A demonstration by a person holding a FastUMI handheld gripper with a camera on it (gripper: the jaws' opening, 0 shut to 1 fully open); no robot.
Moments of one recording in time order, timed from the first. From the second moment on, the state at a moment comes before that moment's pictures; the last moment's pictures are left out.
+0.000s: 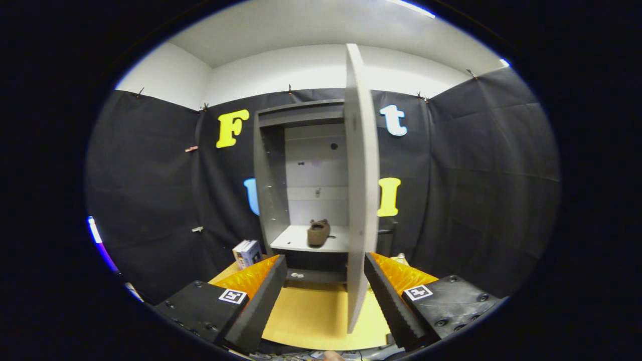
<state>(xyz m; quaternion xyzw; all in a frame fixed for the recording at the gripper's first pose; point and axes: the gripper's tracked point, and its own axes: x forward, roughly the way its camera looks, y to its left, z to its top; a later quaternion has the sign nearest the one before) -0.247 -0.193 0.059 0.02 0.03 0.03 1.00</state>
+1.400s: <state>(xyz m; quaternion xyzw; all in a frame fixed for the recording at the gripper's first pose) -0.163 -0.289 0.036 0.03 0.01 -0.04 1.00</state>
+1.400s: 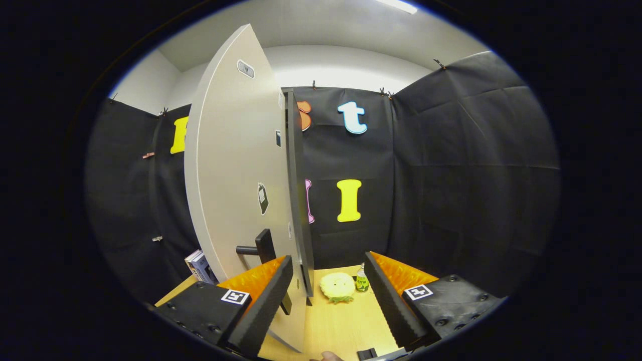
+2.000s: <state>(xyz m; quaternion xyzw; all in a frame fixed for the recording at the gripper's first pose) -0.140 -0.173 0.034 0.03 0.01 0.00 1.00</state>
